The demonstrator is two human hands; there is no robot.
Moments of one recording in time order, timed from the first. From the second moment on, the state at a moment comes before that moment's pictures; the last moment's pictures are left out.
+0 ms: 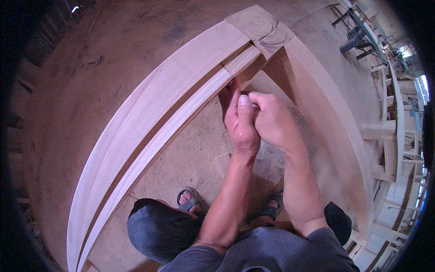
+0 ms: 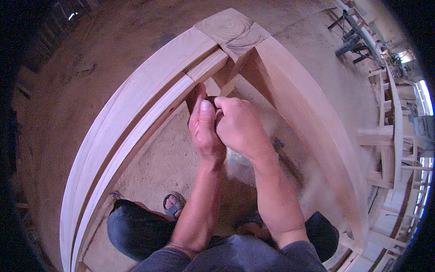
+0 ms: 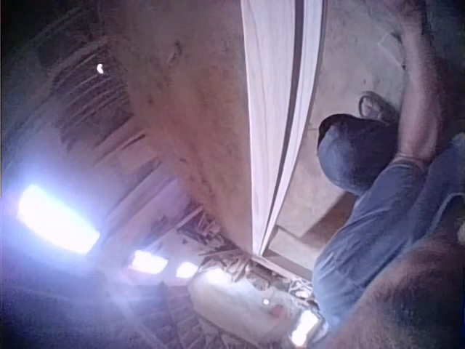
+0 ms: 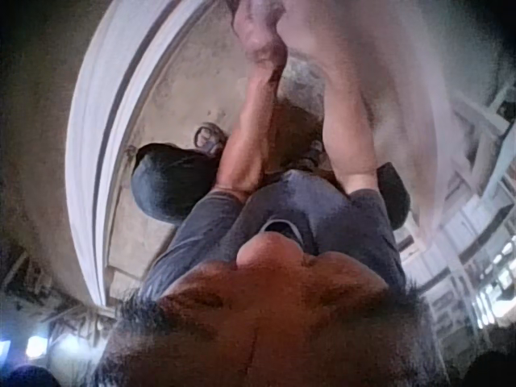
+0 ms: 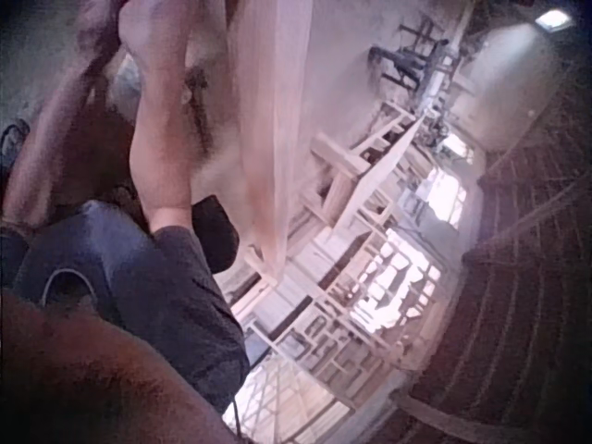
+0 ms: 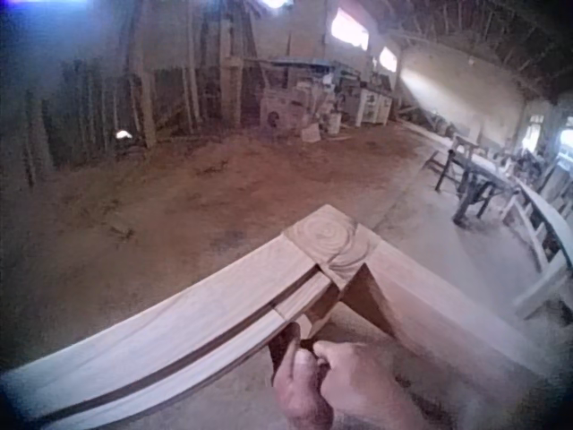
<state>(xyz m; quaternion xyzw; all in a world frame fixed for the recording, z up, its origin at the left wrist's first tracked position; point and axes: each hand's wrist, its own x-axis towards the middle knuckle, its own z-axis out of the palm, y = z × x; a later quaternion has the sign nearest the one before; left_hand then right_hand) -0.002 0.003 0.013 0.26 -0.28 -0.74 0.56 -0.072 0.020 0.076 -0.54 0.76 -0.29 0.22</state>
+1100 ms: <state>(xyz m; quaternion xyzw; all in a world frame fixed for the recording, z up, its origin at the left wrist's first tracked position) 0.006 -0.004 0.007 0.30 -0.41 -0.66 0.55 -0.087 0.006 -0.021 -0.51 0.66 -0.48 0.26</state>
